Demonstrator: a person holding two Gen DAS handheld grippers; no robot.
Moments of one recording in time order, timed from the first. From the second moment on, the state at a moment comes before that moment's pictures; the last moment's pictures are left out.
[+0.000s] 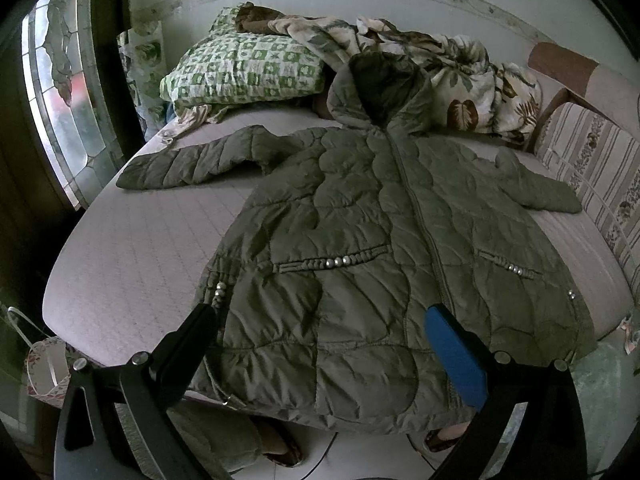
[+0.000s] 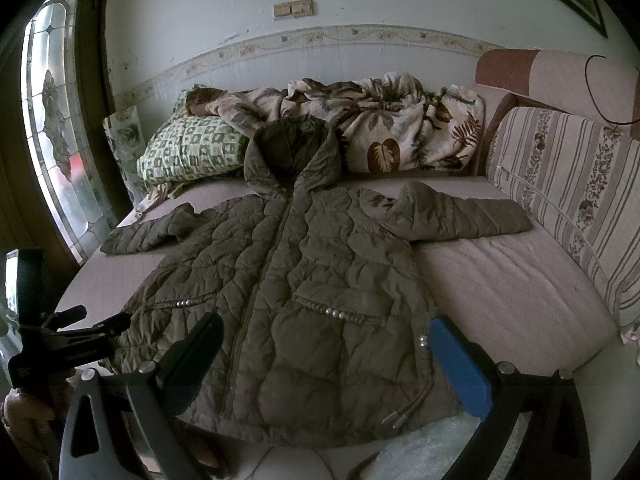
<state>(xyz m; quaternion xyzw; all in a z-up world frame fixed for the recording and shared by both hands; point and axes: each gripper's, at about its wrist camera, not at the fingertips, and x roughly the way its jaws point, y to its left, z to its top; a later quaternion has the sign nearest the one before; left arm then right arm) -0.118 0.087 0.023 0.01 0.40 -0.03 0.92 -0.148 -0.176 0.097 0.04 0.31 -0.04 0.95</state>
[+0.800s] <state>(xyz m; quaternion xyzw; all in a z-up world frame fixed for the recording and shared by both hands) -0.118 0.091 0.035 0.00 0.38 -0.03 0.92 -0.138 -0.176 0.093 0.04 0.33 -0.05 0.94</state>
